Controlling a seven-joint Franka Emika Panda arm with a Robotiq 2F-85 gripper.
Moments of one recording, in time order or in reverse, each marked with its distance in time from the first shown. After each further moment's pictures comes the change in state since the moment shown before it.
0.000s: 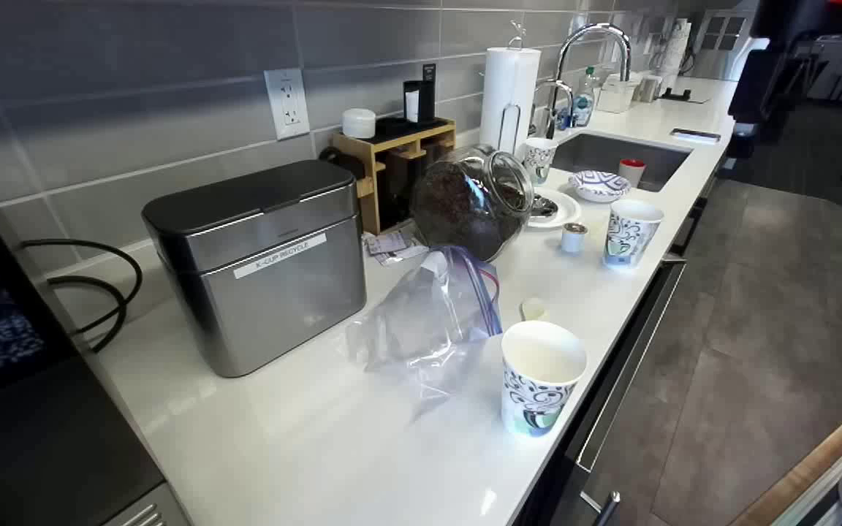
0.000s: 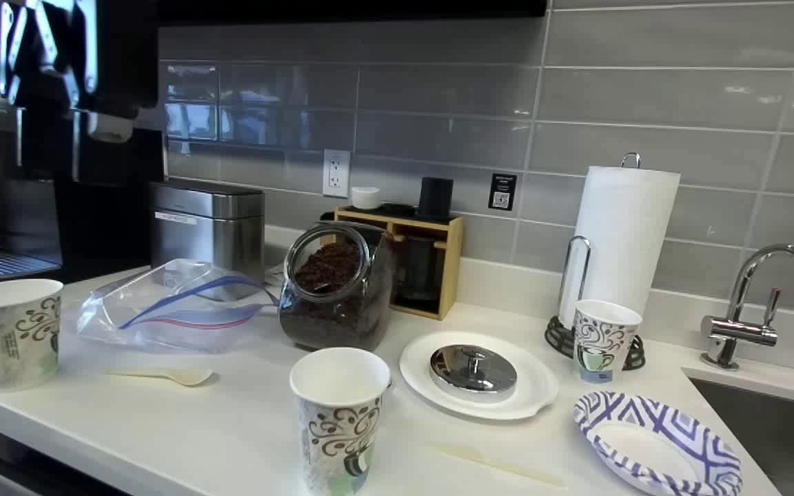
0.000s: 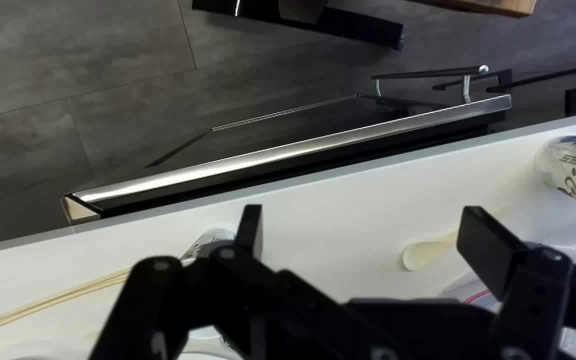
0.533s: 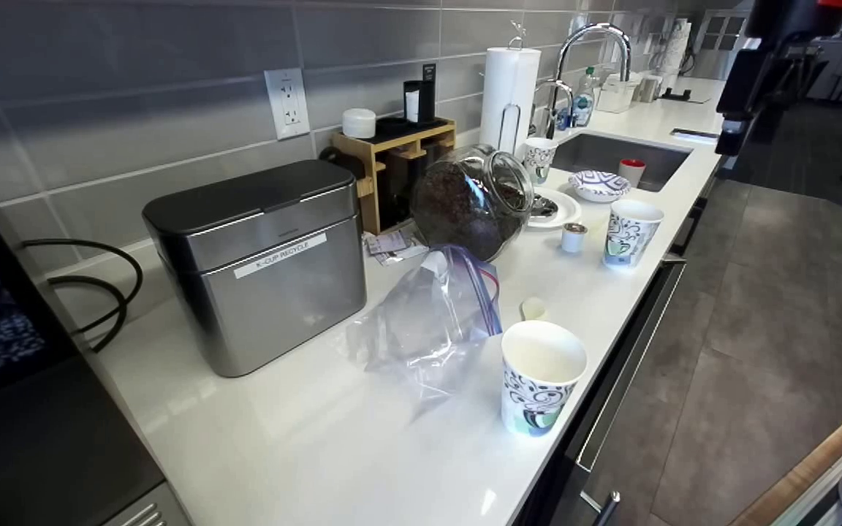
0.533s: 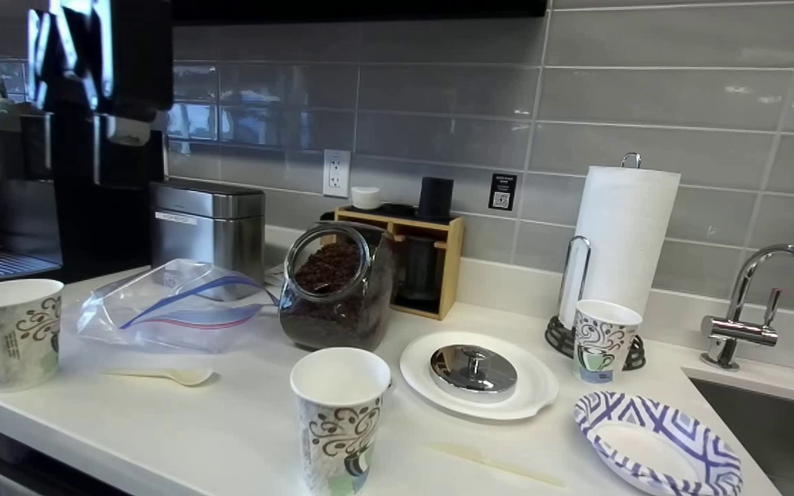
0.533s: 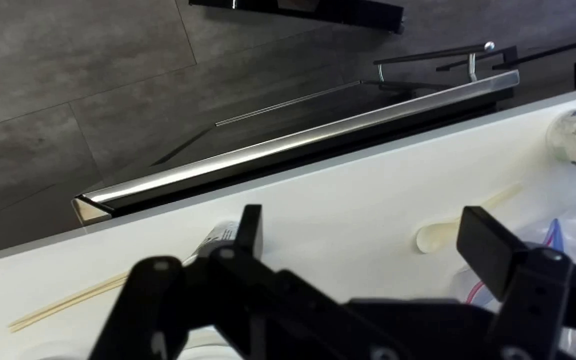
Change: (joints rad) arm -0.020 0.021 -0.006 0.004 0.000 0.040 0.041
